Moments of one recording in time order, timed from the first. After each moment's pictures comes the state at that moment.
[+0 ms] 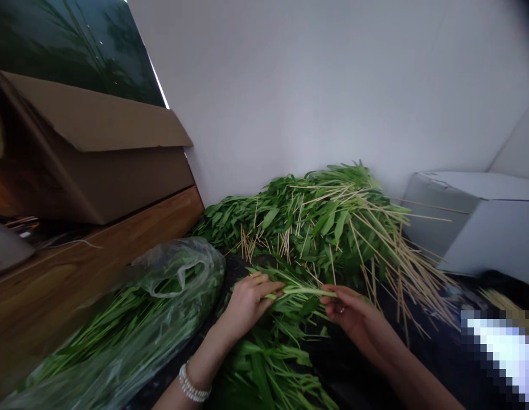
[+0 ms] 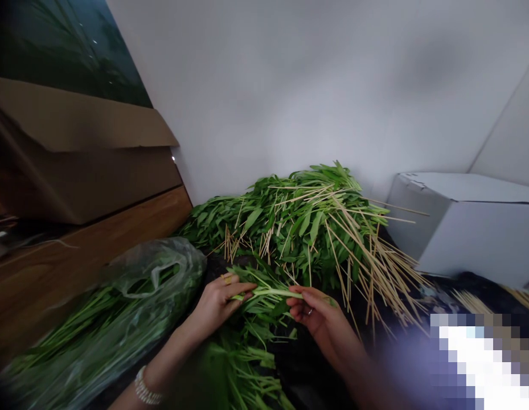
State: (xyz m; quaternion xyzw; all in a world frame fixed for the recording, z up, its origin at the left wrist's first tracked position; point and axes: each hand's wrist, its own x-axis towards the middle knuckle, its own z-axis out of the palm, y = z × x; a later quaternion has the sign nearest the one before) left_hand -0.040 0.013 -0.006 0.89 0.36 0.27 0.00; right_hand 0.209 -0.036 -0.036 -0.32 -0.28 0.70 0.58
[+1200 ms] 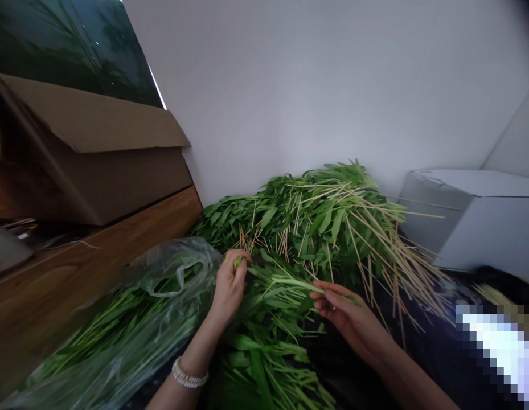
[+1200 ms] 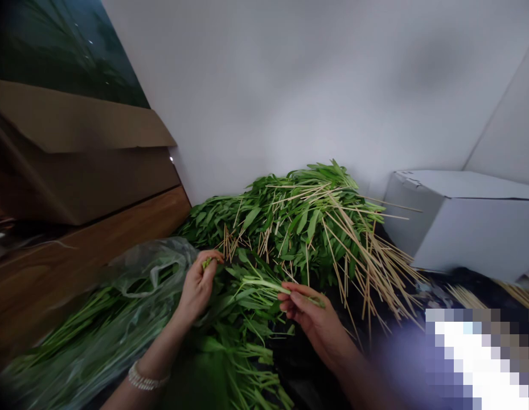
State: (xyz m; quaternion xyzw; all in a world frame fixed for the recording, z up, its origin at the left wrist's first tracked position) left_hand -0.055 0.025 0.012 0.70 0.49 0.51 0.10; right_hand 0.200 -0.038 -0.031 -0.32 -0.31 0.69 0.57
